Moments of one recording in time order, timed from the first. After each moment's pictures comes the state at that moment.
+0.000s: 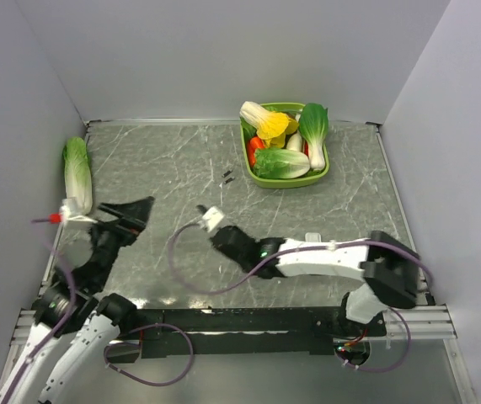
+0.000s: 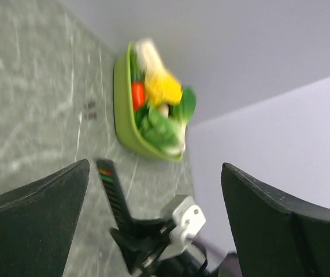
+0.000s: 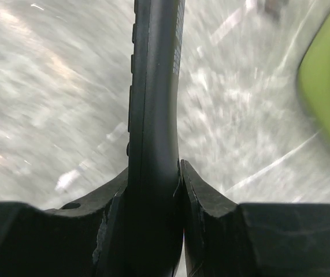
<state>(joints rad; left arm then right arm) -0.49 0.28 0.63 -0.38 -0.29 -1.05 1.23 1.57 0.95 -0.15 0.60 0.01</state>
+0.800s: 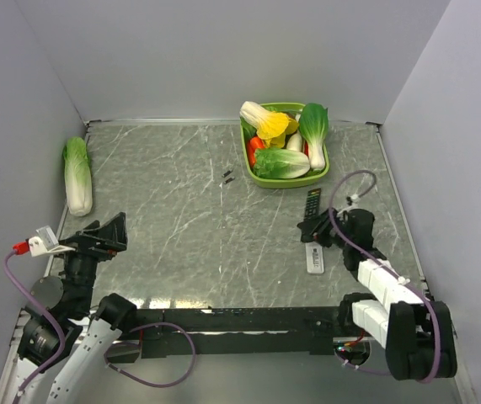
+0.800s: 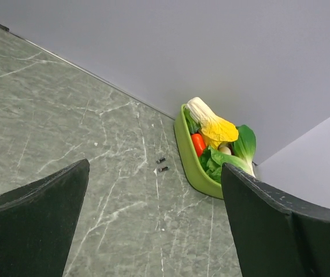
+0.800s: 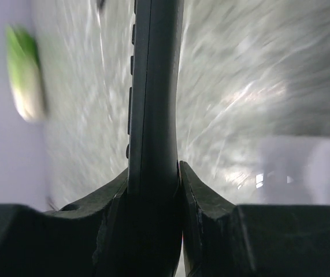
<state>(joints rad) -0.49 0.00 0.66 -0.50 -0.49 -0.58 0.09 0.98 0.27 0.17 -0.44 0.80</state>
